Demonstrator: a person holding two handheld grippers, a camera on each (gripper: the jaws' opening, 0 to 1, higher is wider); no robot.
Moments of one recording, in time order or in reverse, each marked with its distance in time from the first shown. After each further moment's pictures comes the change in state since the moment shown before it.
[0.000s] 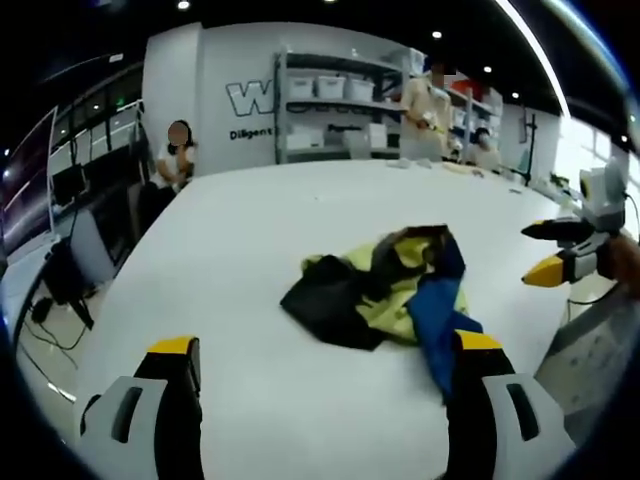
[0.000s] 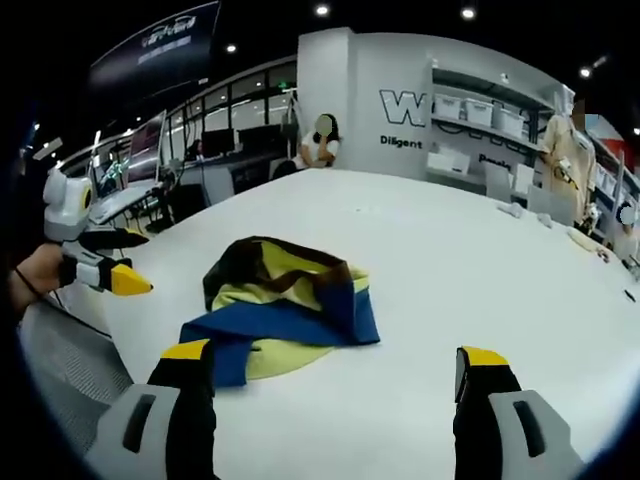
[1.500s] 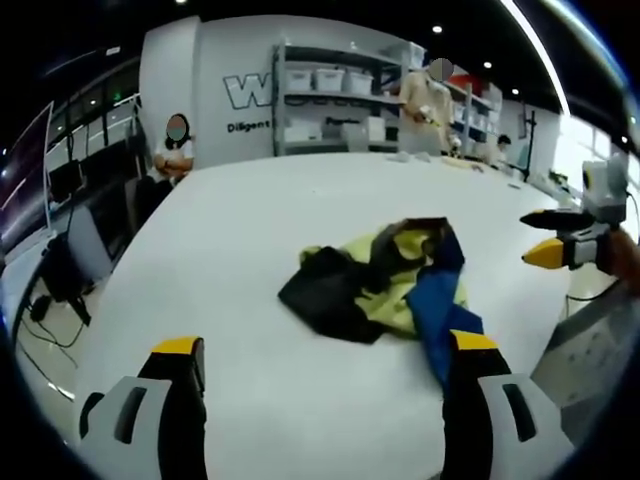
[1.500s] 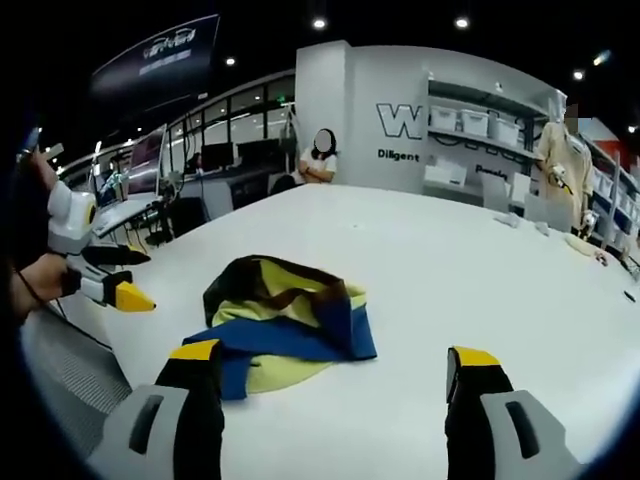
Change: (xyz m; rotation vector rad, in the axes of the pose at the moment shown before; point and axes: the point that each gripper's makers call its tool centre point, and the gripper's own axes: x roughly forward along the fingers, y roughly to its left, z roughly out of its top) left arm 0.001 -0.002 -0.005 0.002 0.029 -0.011; right arm -0.003 -0.003 0.014 0.002 -0.064 -0.004
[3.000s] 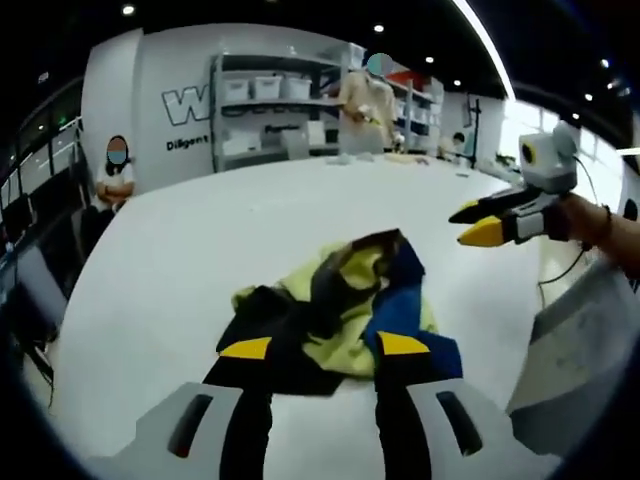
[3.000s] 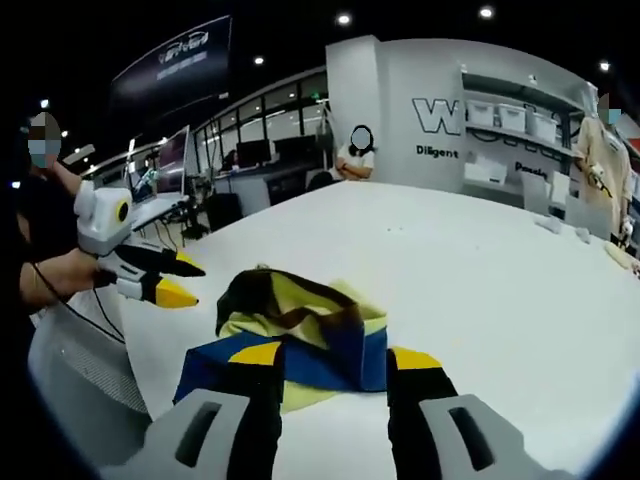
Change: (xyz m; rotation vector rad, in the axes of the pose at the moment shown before) left arm 0.050 -0.050 0.029 0.139 -0.007 -0.254; right arm 0.044 -0.001 0.016 -0.035 0.035 0.195
